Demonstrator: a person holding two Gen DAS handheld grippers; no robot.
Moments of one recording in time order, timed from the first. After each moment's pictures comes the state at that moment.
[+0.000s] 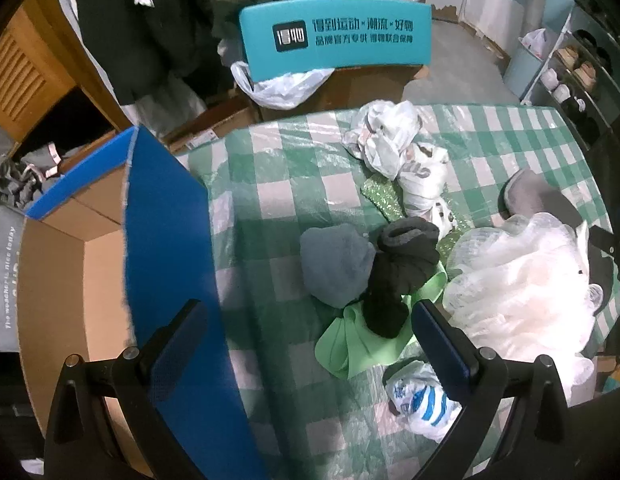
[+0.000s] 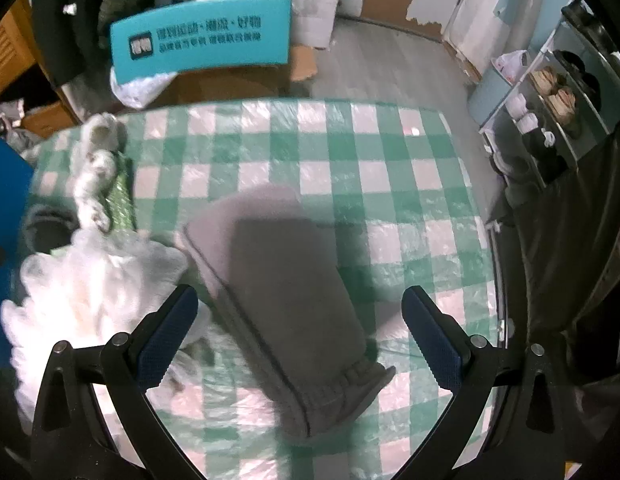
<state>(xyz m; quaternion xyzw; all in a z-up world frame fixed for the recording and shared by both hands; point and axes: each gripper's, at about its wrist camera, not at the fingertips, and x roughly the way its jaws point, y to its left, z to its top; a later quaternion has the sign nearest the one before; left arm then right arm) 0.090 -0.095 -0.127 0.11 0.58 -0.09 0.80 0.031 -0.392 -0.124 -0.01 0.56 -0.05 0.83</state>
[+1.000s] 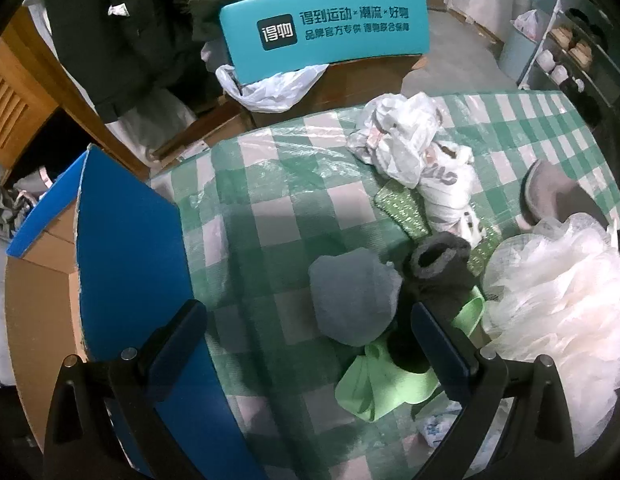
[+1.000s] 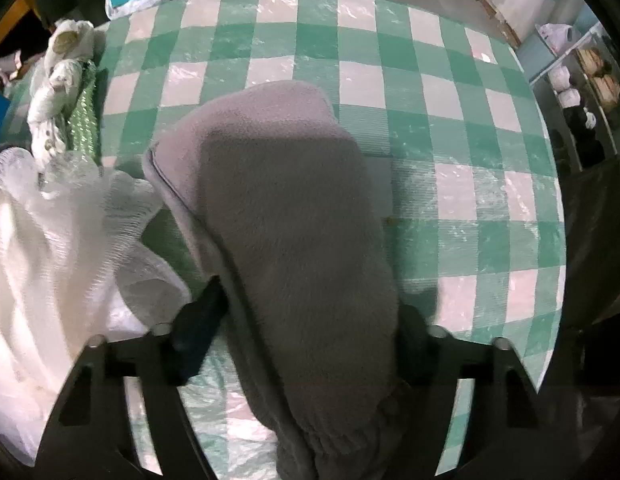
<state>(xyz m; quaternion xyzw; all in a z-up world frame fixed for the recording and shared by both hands) 0.117 -0.100 -0.151 0.14 0.57 -0.11 0.80 0.049 -0.393 -0.197 0.00 0.65 -0.01 0.76</state>
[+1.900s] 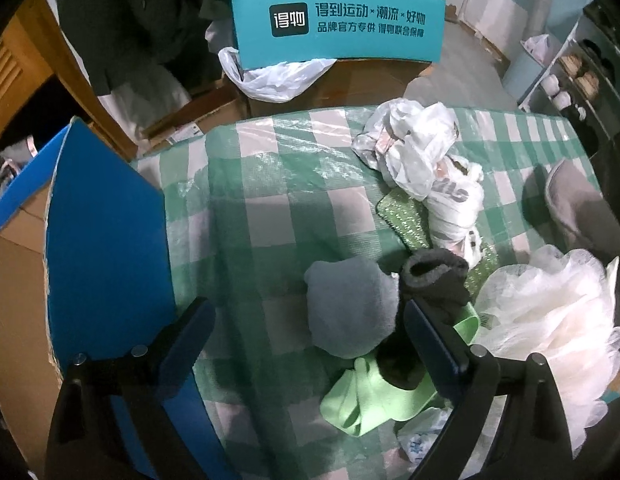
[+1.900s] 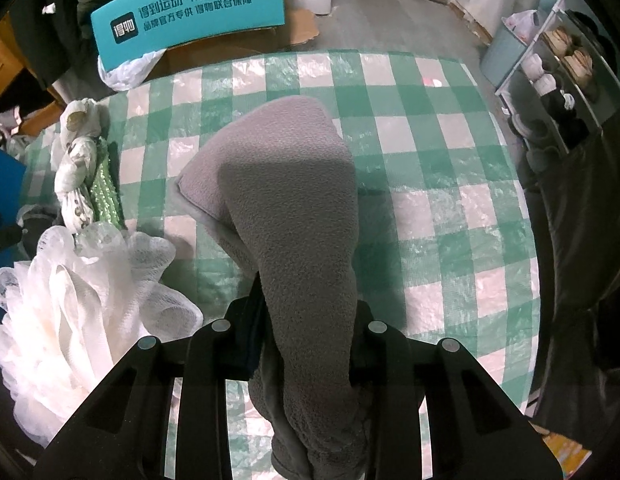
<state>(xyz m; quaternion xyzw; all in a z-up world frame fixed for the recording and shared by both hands) 0.130 -0.094 -0.161 0.09 0.59 -0.11 0.80 0.044 -0.398 -0.156 0.05 0.60 -0.05 0.80</state>
